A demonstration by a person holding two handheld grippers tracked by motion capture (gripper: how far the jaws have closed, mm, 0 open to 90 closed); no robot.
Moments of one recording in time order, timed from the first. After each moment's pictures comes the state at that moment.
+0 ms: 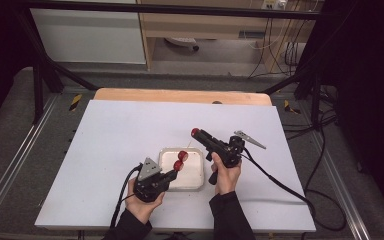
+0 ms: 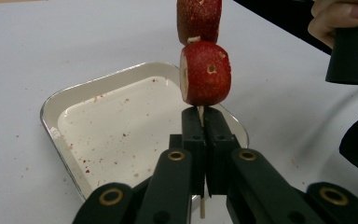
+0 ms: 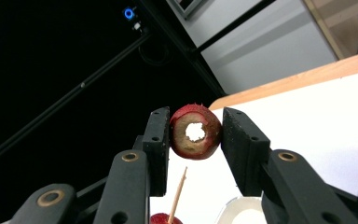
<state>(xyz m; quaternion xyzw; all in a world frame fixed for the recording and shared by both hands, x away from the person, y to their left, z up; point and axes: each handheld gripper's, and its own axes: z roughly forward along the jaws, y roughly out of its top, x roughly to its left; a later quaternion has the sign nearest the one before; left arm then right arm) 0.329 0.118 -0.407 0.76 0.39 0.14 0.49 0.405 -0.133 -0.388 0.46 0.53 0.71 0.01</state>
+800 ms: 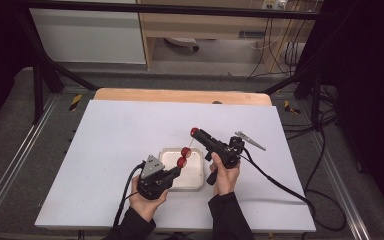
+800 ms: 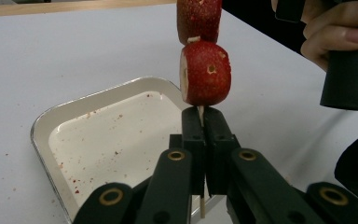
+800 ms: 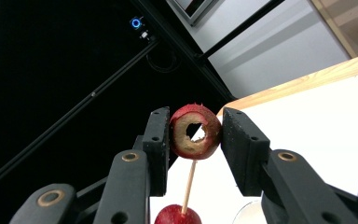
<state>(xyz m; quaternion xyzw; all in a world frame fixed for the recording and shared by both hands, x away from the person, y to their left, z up) 0.332 0.109 -0.402 0.75 0.39 0.15 0.50 0.403 -0.131 -0.389 0.47 0.51 0.72 -0.01</state>
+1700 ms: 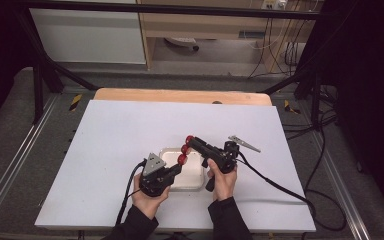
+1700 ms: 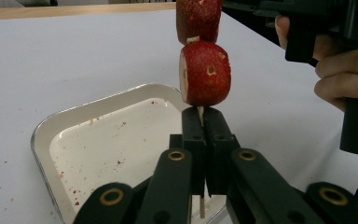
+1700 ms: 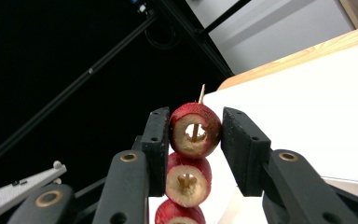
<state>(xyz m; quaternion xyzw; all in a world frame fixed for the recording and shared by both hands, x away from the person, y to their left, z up) 0.339 0.107 -0.406 0.75 0.40 0.15 0.51 0.397 -0.124 -0.400 0.46 0.55 0.70 -0.03</state>
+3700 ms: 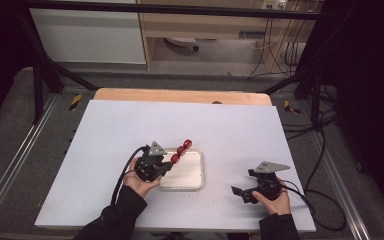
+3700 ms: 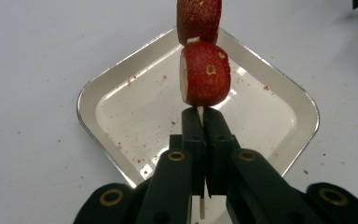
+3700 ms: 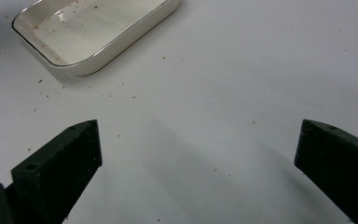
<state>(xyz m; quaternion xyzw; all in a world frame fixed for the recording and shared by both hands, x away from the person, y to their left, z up) 0.387 0.121 -0.404 0.85 0.37 0.12 0.36 0.355 -0.249 -0.453 0.39 0.81 0.43 0.10</state>
